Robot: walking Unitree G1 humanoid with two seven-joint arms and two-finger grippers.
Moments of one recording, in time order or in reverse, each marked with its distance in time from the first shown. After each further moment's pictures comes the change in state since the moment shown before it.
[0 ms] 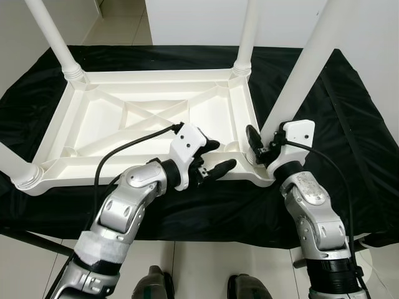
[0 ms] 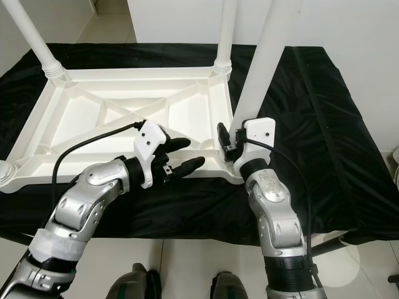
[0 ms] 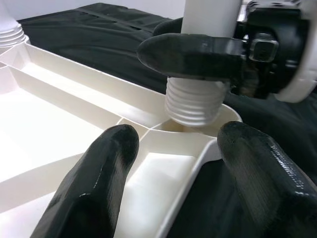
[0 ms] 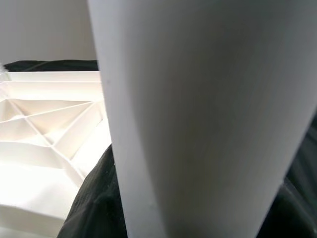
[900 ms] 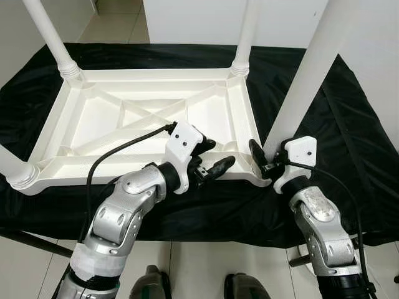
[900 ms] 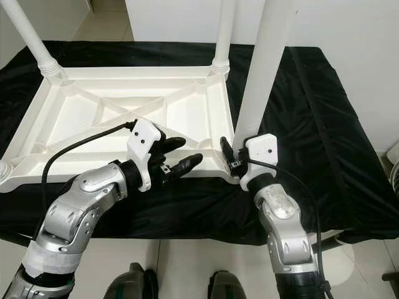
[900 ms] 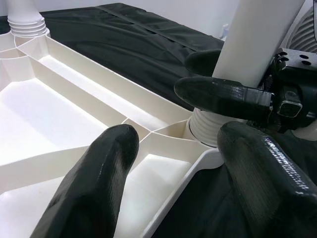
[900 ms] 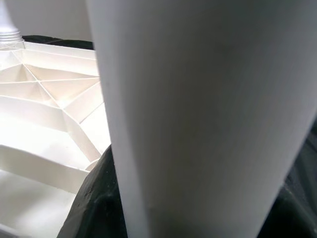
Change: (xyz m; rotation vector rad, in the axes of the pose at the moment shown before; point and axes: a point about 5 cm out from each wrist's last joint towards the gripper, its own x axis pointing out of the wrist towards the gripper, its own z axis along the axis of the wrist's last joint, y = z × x) left arm -0.006 -0.011 0.013 -0.084 -0.001 0.092; right arm -0.022 0.000 -0.015 -0.119 -0.002 0.114
